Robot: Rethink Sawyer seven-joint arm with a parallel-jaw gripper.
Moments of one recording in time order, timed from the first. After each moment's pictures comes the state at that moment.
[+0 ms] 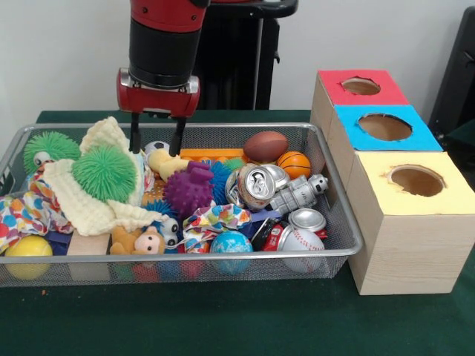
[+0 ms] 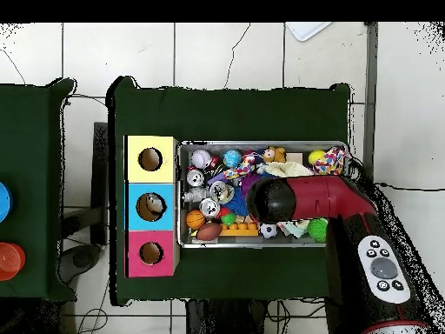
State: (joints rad) arm -0.54 -0.68 0.26 1.61 -0.59 0.68 1.69
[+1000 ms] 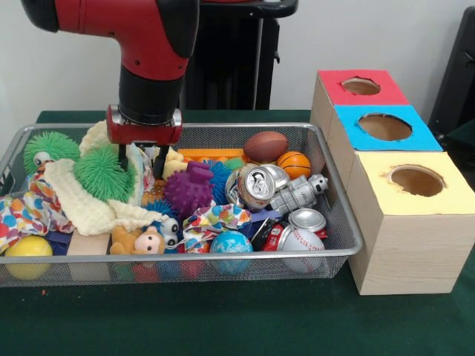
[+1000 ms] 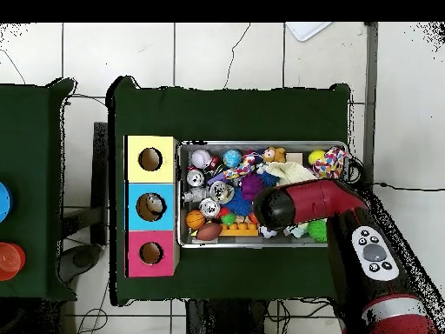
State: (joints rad) arm -0.59 -0.55 0.29 1.58 -0.78 0.68 1.69
